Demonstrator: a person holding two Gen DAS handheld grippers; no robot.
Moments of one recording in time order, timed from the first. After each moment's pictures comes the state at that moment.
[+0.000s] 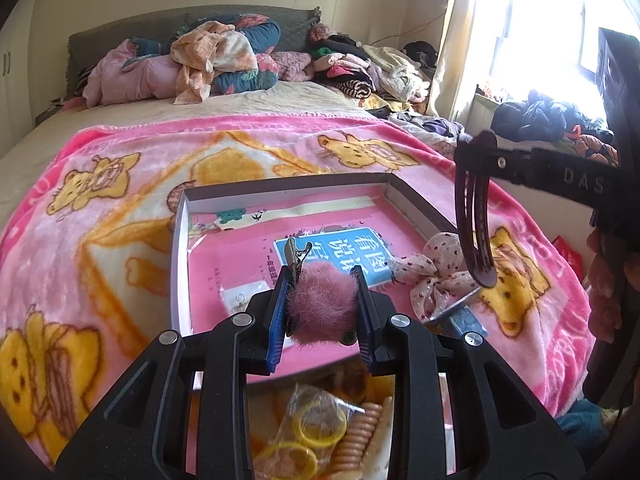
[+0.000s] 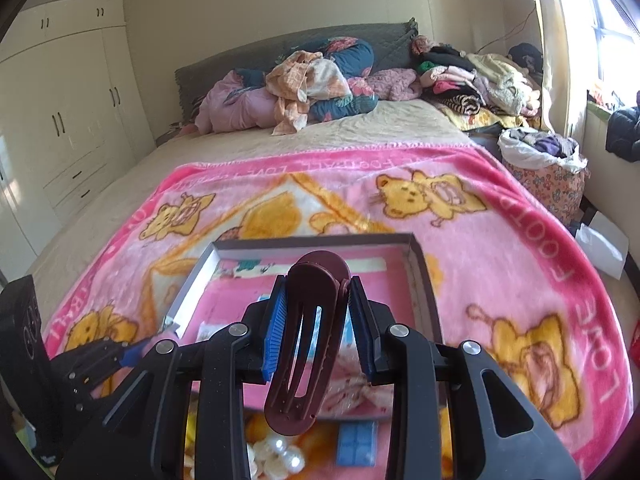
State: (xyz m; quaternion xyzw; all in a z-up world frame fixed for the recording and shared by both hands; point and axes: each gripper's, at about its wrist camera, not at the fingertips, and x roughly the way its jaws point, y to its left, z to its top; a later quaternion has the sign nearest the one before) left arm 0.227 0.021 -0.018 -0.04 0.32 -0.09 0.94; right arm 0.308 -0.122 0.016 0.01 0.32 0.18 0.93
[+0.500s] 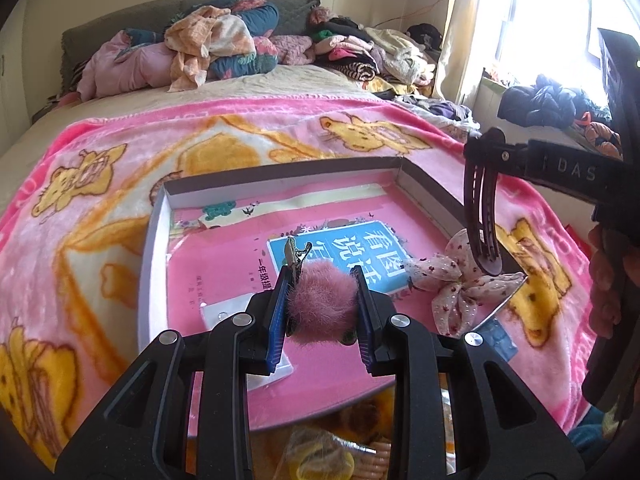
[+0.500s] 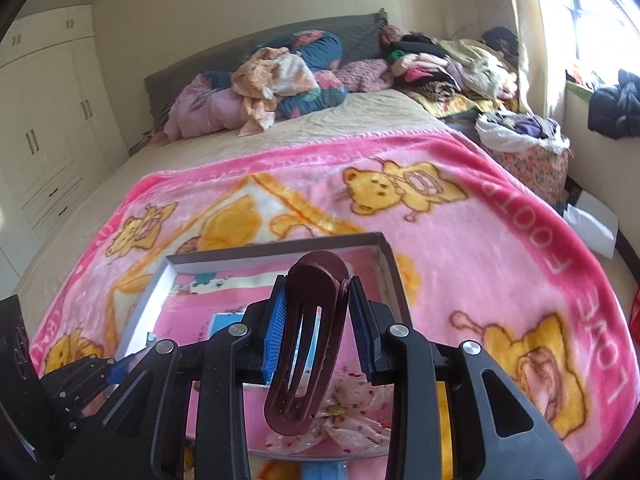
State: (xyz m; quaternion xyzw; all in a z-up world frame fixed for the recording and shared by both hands) left arm 0.264 0.010 -0.040 -0.03 0.35 -0.09 0.93; right arm 0.349 -0.145 -0.019 0.04 0.34 0.14 0.93
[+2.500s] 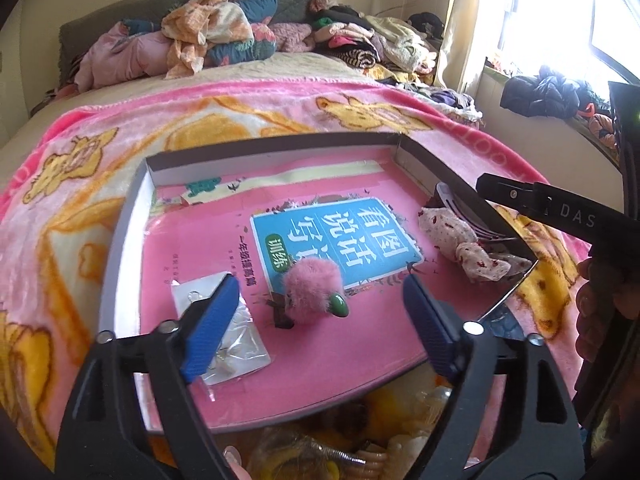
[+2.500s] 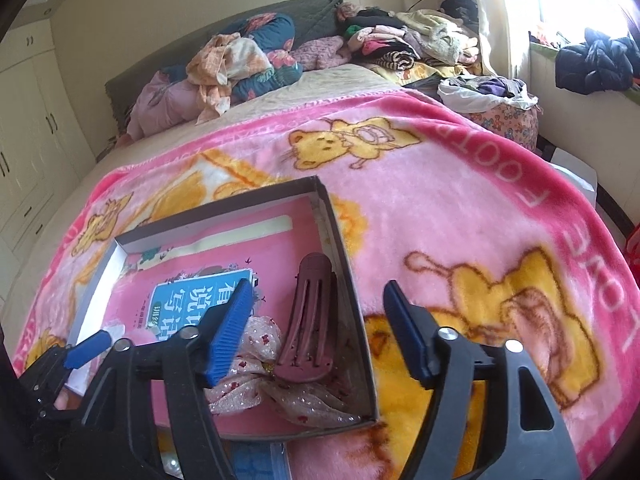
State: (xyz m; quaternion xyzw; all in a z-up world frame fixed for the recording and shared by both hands) left arm 0.266 -0.001 -0.061 -0.03 0.36 -0.08 0.93; right arm 0.341 -0.183 -0.064 0.08 0.37 0.08 0.92
